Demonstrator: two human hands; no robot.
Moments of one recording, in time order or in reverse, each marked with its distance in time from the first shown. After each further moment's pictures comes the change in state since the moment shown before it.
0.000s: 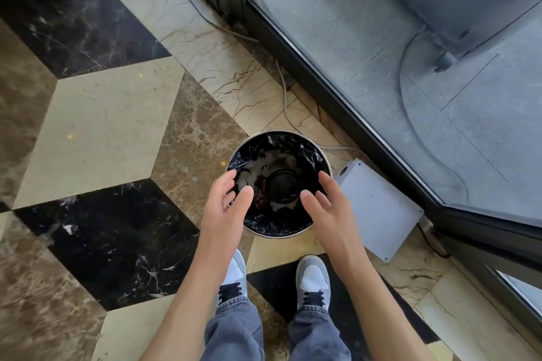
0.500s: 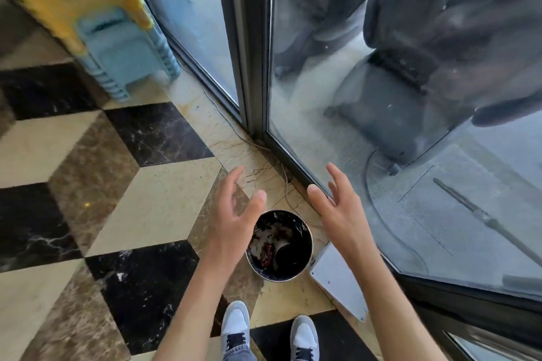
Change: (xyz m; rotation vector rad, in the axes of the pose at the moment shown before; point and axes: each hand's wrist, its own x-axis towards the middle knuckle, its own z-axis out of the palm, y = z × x) left_hand -0.180 0.237 -0.046 0.116 0.052 0.510; right_hand -0.162 -0.251 -0.073 -0.143 0.045 -0.491
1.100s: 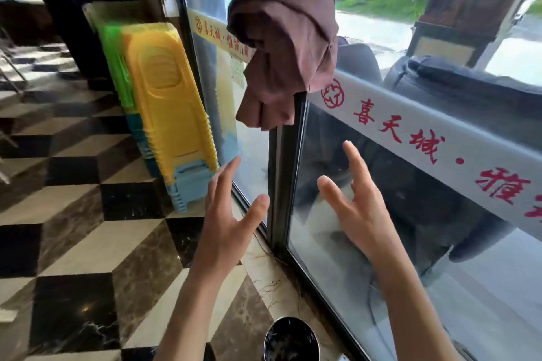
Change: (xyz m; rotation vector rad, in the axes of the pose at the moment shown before) left_hand -0.141 0.347 -0.165 0.056 0.284 0.574; right_hand -0.150 -0.388 -0.134 -0.080 0.083 -0.654
